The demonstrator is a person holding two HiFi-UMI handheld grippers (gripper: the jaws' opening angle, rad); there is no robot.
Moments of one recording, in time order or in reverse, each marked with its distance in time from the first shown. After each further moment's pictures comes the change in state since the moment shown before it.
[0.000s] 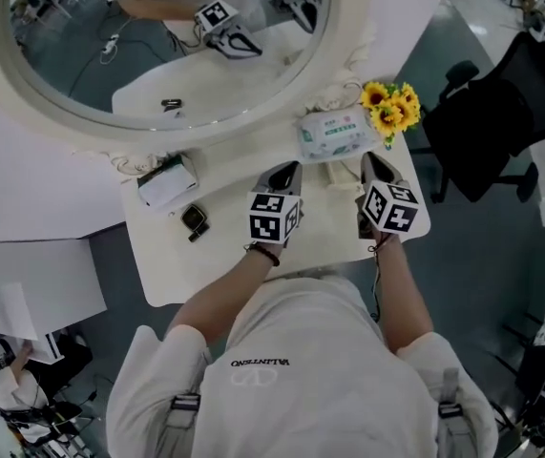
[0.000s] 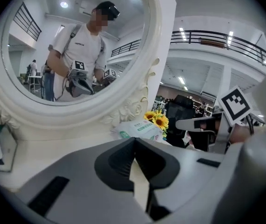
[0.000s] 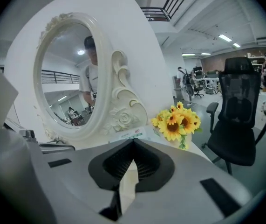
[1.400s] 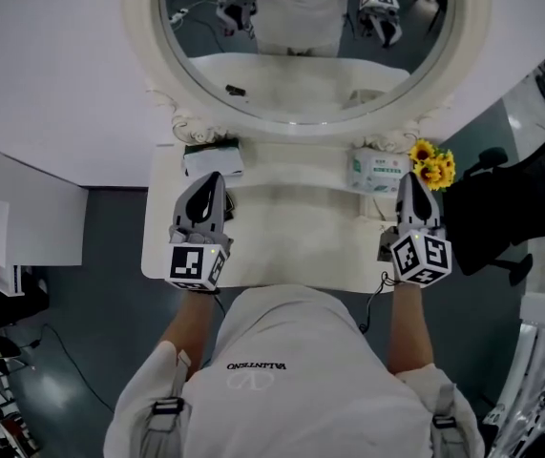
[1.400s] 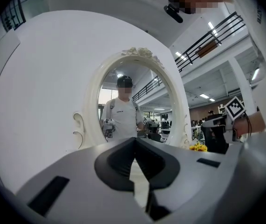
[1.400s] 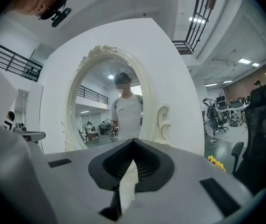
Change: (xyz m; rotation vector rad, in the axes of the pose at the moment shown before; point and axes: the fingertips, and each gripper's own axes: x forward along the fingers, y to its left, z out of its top) left arm -0.283 0.128 0.077 0.184 -0.548 0.464; right arm -0.055 0.110 0.111 -0.224 -0.381 0.226
